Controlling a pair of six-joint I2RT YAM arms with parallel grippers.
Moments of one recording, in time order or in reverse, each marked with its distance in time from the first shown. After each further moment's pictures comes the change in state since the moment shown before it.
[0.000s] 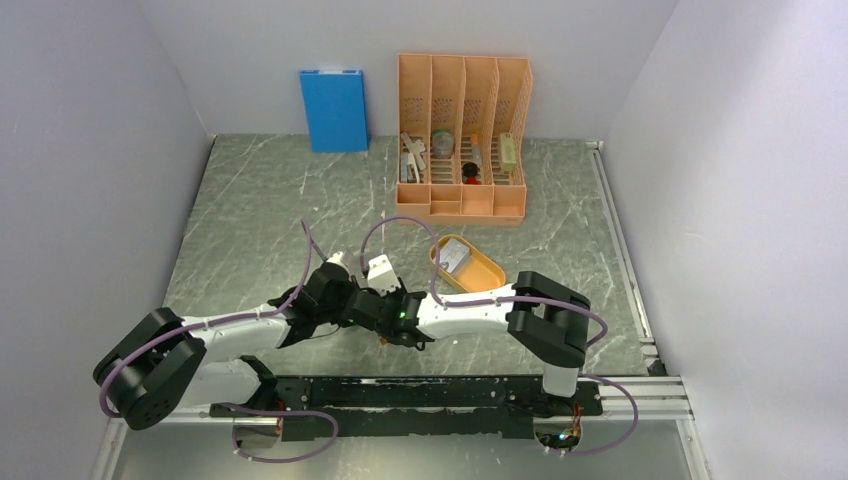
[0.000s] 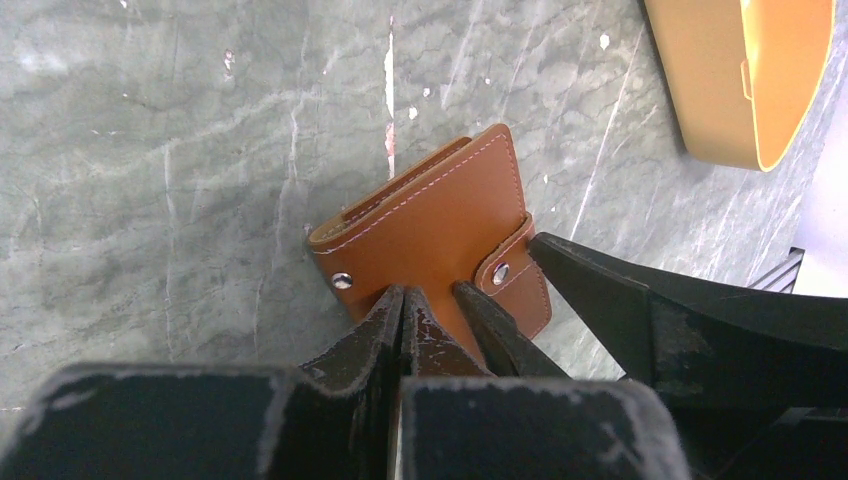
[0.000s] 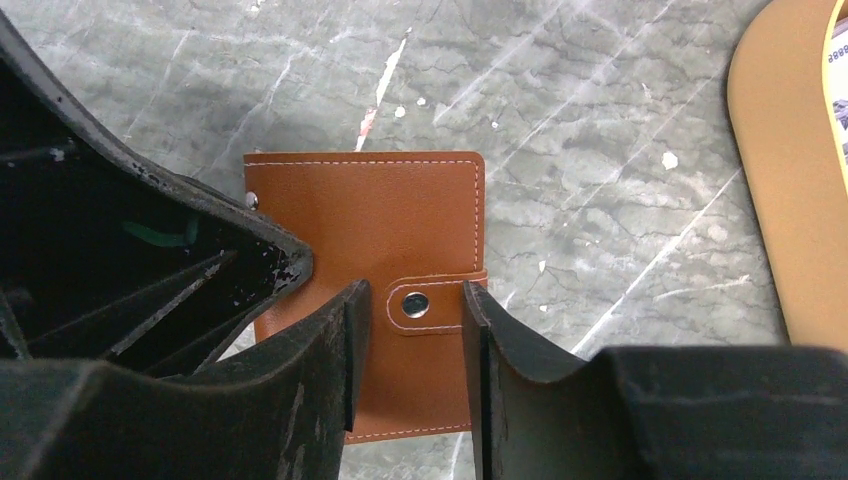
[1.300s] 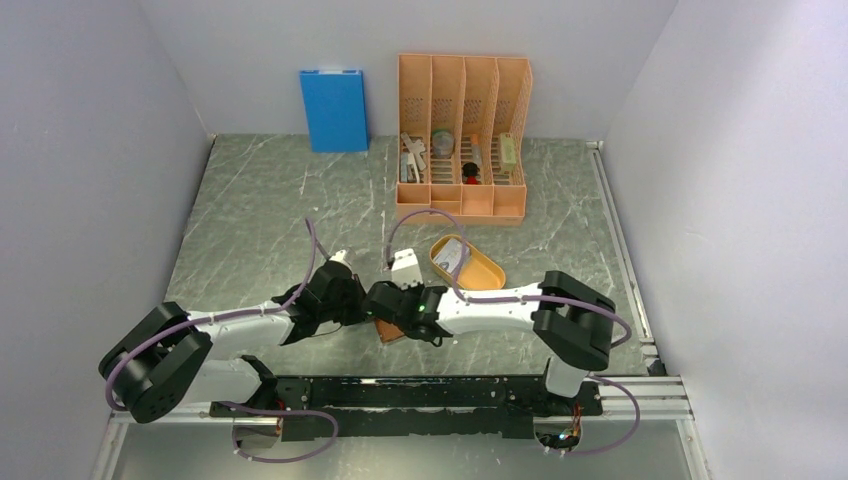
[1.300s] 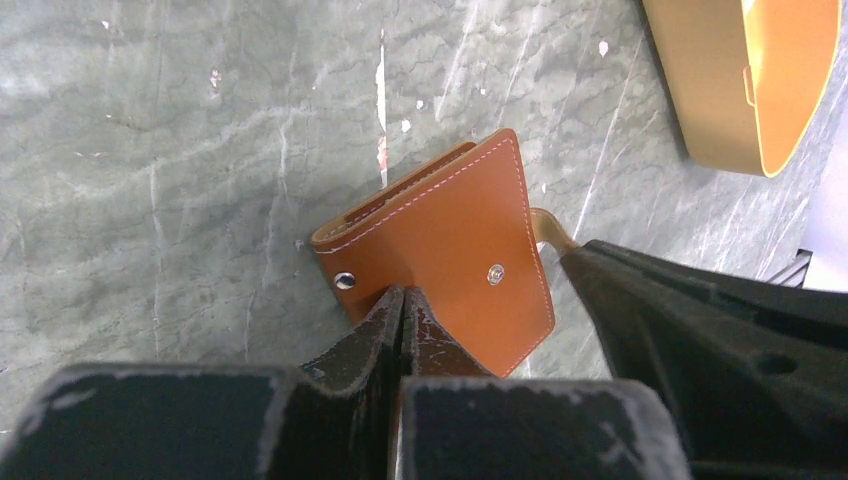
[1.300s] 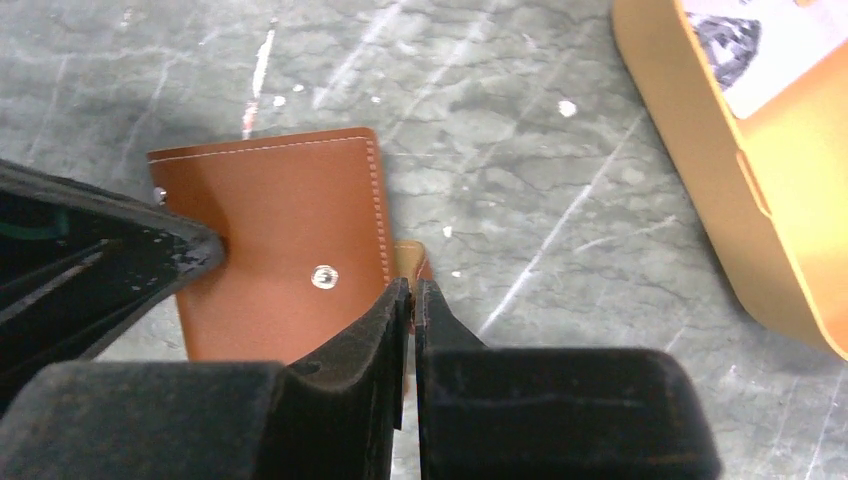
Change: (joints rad) left arm 0.000 0.039 0.020 0.011 -0.007 0.007; right arm -0.043 -0.103 -0.083 -0.044 0.010 0.113
